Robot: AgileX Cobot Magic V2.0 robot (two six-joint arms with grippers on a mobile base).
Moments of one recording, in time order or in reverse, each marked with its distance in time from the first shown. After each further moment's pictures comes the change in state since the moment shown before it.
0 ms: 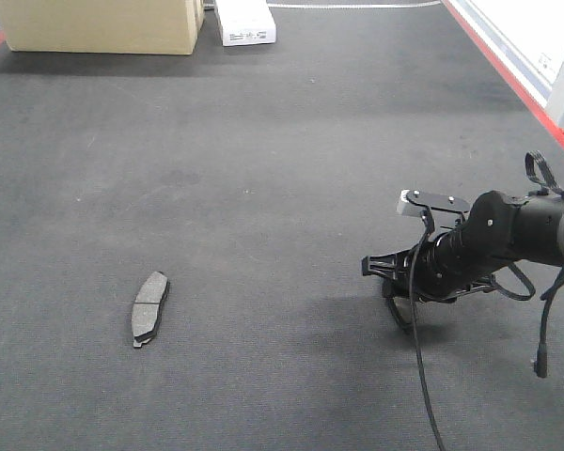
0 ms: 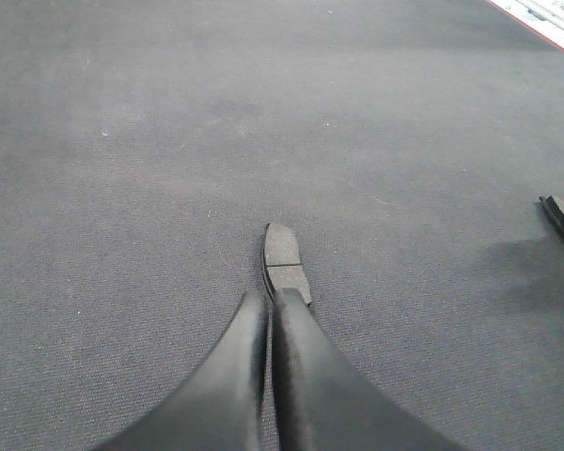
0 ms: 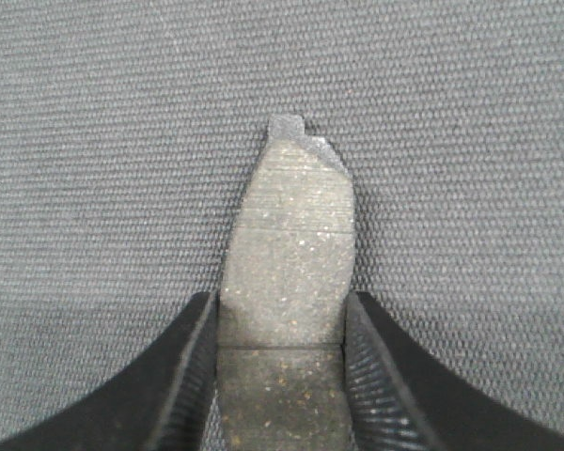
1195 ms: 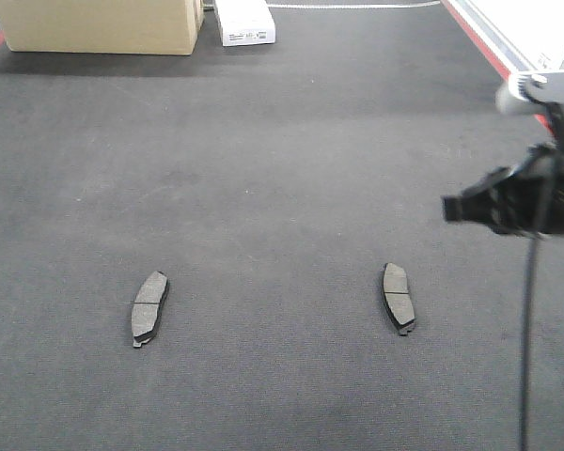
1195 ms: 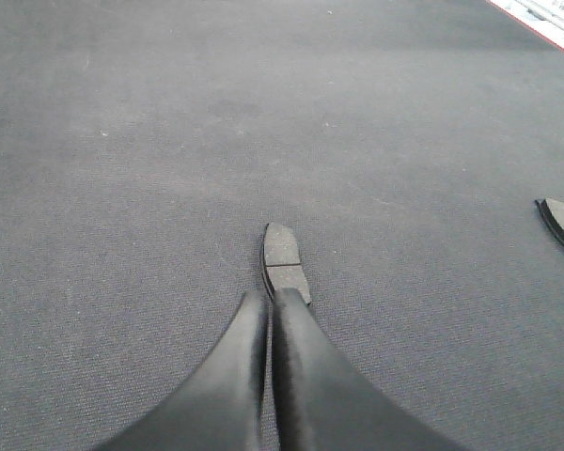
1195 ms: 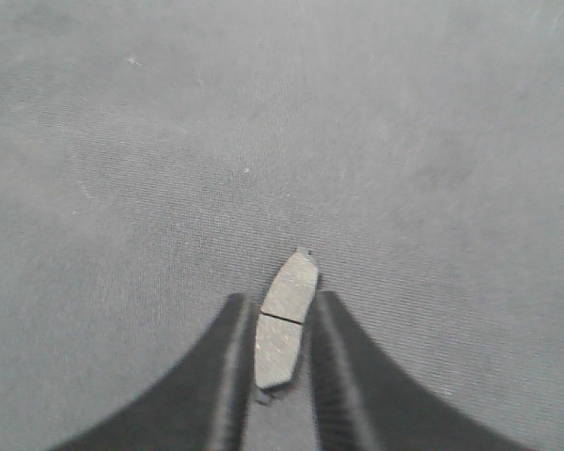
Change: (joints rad) left arm 0.000 0.000 0.000 0.000 0.000 0.000; right arm 0.000 -0.700 0.091 -0.175 0.144 -0.082
